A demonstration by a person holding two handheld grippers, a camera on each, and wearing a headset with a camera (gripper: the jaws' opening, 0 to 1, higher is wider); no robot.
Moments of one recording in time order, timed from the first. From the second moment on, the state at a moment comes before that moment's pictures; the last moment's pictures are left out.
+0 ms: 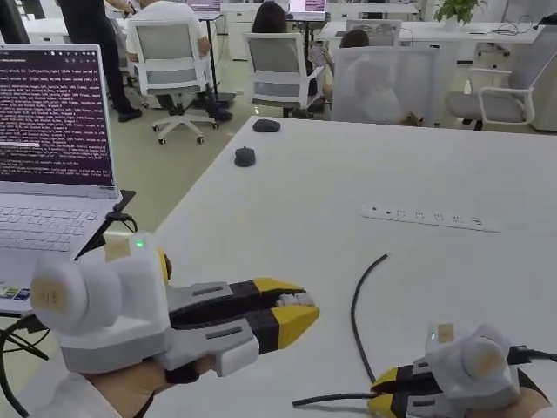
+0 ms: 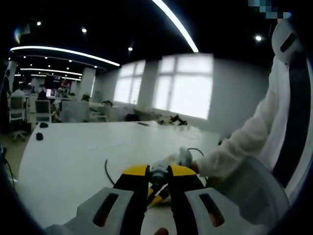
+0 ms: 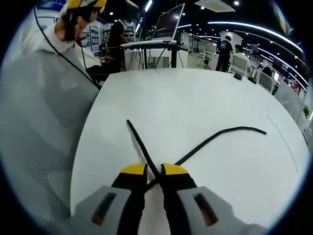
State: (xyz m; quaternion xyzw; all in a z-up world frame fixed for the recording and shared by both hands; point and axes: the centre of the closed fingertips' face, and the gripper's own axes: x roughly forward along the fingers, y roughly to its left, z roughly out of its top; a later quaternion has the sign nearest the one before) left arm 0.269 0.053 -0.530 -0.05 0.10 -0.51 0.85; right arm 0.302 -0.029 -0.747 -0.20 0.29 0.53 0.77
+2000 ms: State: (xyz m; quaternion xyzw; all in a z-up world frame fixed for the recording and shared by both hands) left arm 0.352 0.032 -0.737 0.04 0.28 -0.48 0.83; right arm 0.214 -0.174 -0.642 -0.03 0.23 0.31 0.92
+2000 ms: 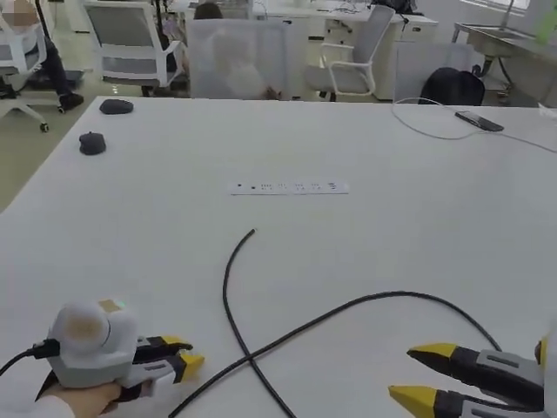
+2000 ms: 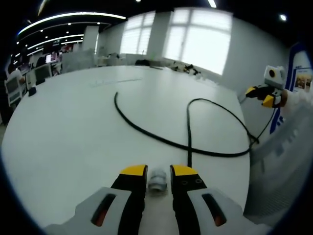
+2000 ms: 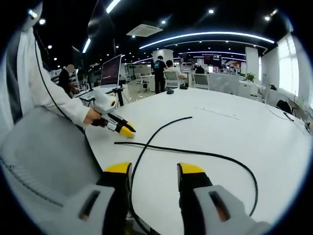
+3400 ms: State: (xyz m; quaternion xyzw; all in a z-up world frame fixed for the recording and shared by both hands) left arm 0.268 0.158 -0.600 -0.01 0.27 -0.43 0.86; right arm 0.164 -0.191 -0.656 -0.01 0.34 0.27 0.90
